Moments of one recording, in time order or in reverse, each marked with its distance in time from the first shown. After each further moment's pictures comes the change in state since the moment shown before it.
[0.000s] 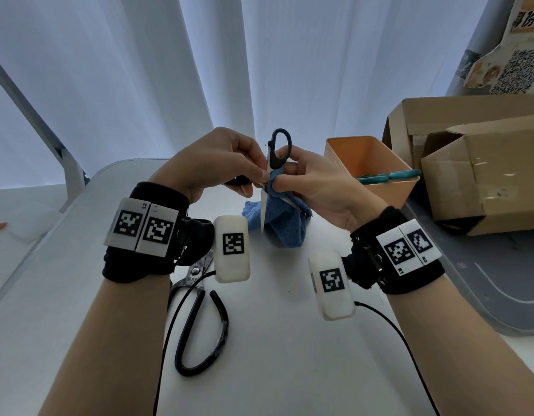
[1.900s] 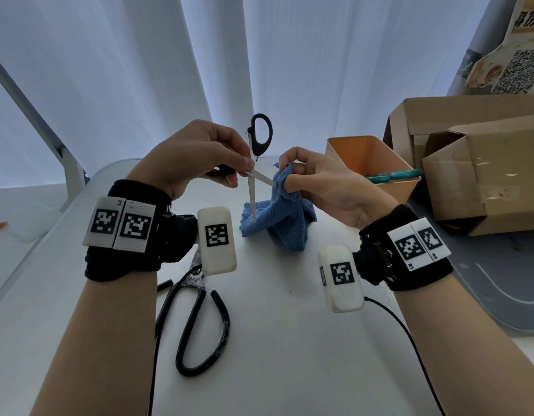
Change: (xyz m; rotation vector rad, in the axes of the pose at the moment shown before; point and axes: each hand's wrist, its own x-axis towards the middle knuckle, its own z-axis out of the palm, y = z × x) left_hand -0.007 -0.004 -0.019 -0.062 0.081 -0.017; right_hand 0.002 0.004 -0.018 0.019 -0.058 0.030
